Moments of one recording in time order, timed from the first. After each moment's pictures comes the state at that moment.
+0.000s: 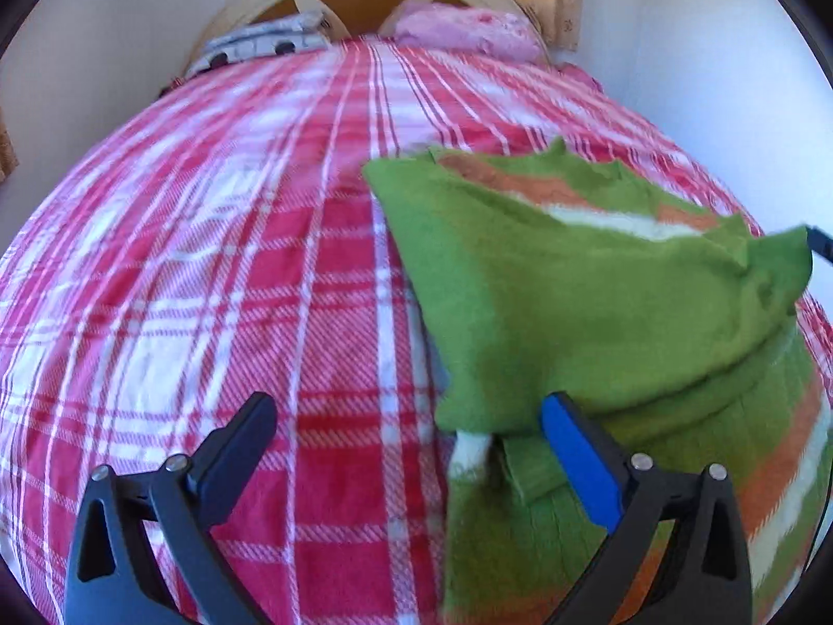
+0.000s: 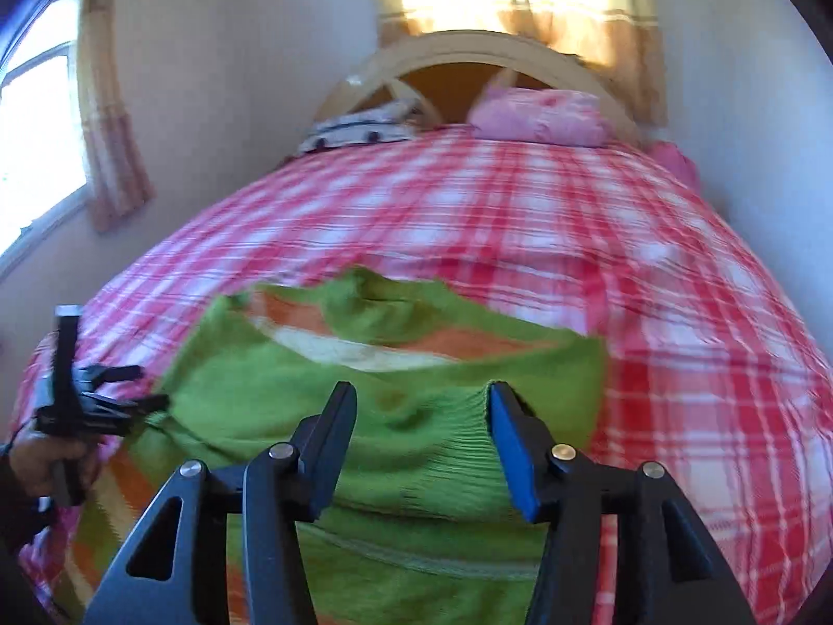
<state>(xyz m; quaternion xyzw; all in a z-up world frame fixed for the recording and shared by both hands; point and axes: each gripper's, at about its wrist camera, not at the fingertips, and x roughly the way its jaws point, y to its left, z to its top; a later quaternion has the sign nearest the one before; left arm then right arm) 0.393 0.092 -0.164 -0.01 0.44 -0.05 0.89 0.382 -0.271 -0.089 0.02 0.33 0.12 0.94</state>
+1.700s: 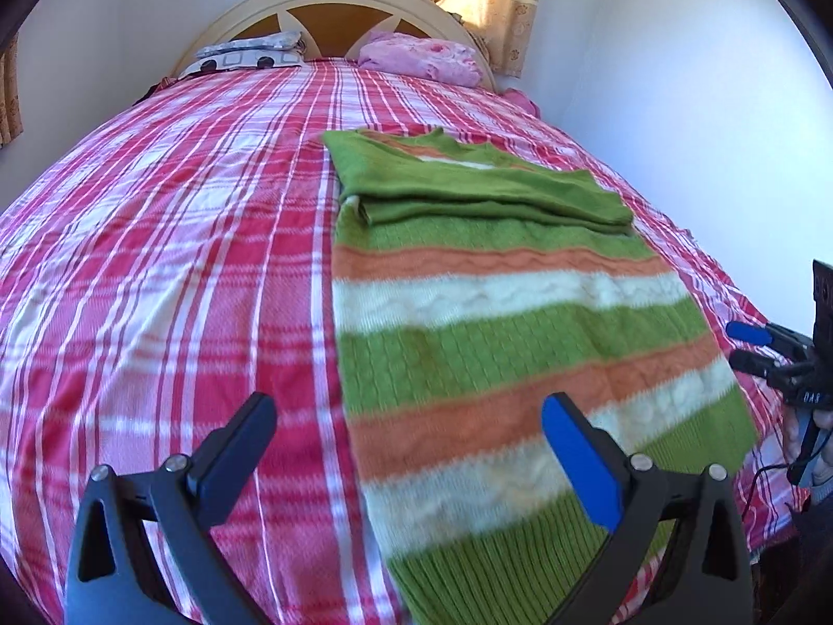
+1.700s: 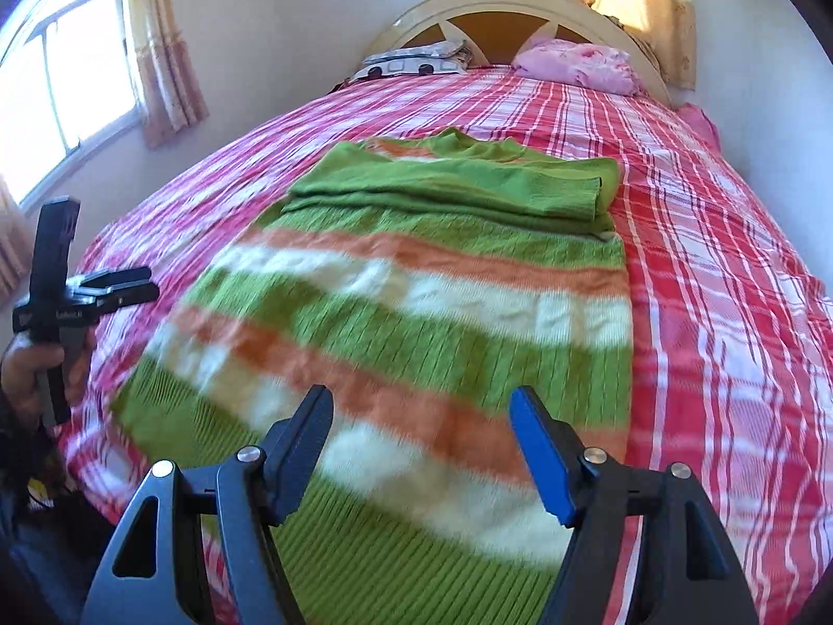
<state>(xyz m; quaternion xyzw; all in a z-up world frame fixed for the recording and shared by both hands) 0.183 0.081 -0.128 -0.06 0.41 -0.12 0.90 0.130 -0.235 -0.133 -0.02 0.39 0.12 0.91</state>
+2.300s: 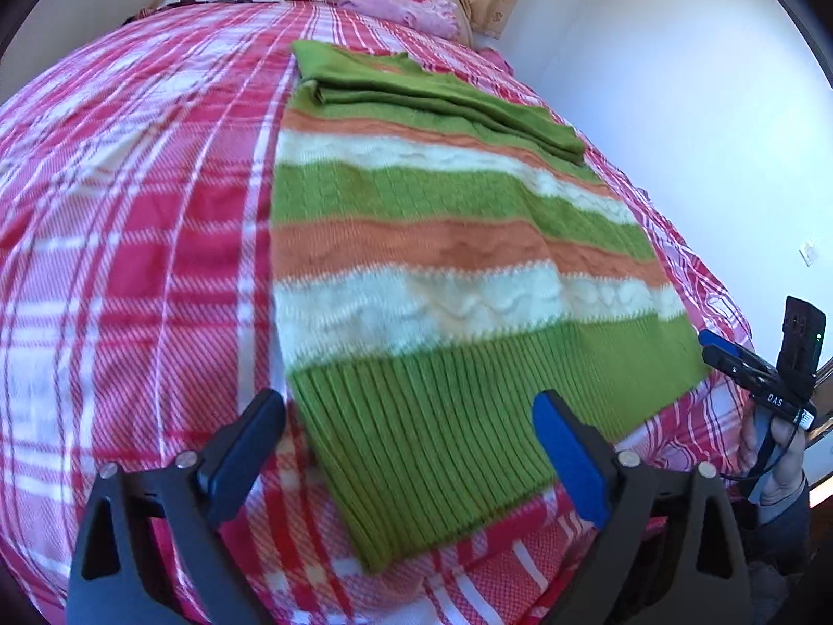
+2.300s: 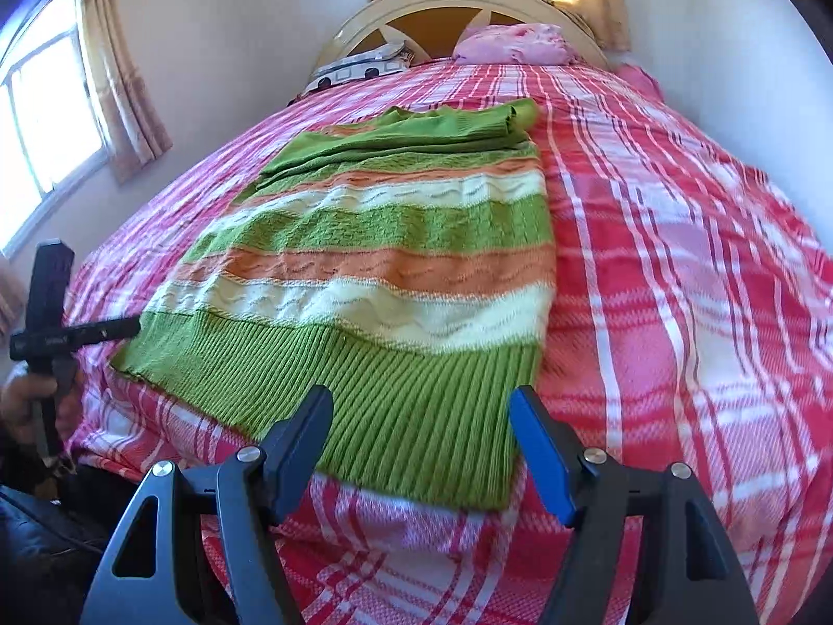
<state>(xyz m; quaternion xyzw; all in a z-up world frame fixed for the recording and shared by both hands) 0.132 0.065 -0.167 -0.11 0.46 -0.17 0.86 0.049 -0.275 -0.166 0.06 0.39 0.07 0.92</state>
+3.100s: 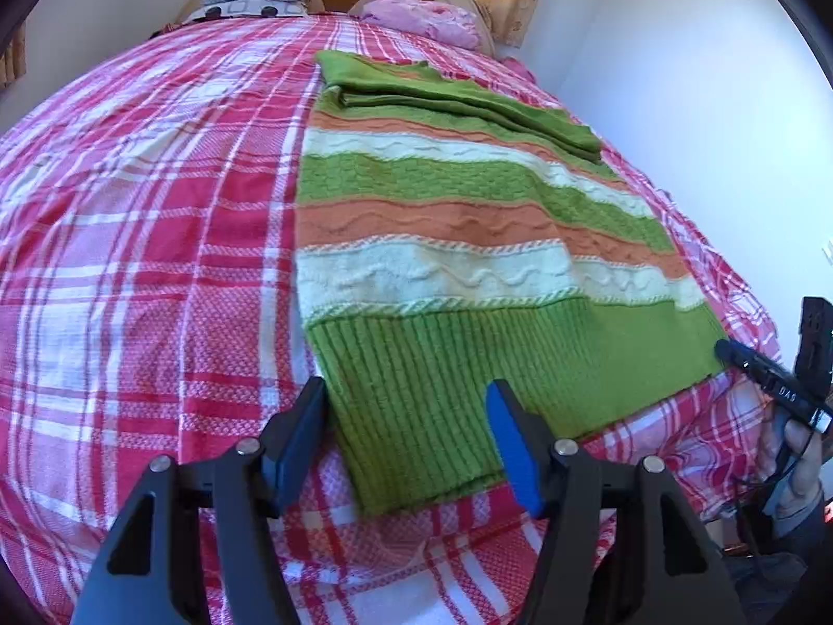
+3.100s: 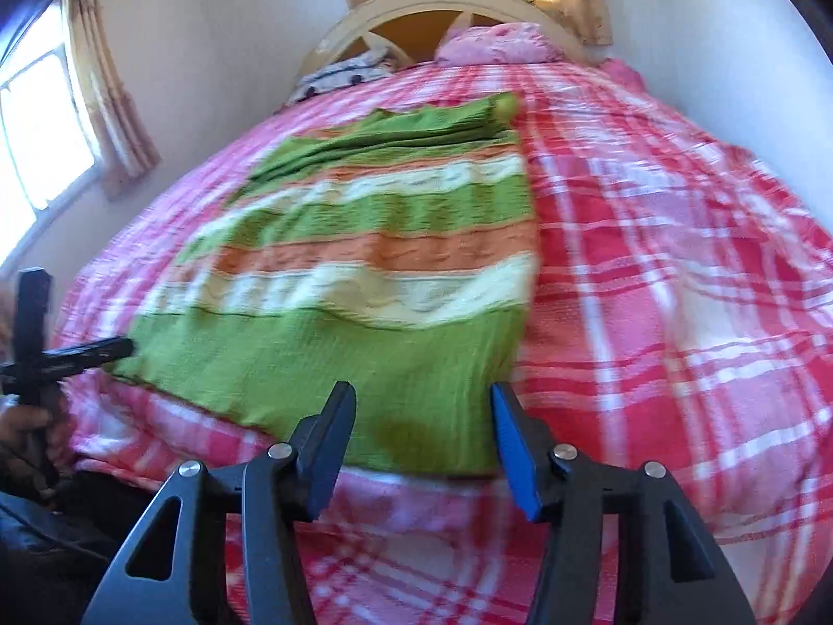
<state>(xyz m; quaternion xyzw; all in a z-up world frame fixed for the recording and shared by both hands) 0.108 0.059 -0.168 -0.10 0.45 -0.13 0.88 0.043 -0.273 -0.178 0.09 0.38 0.08 0.92</state>
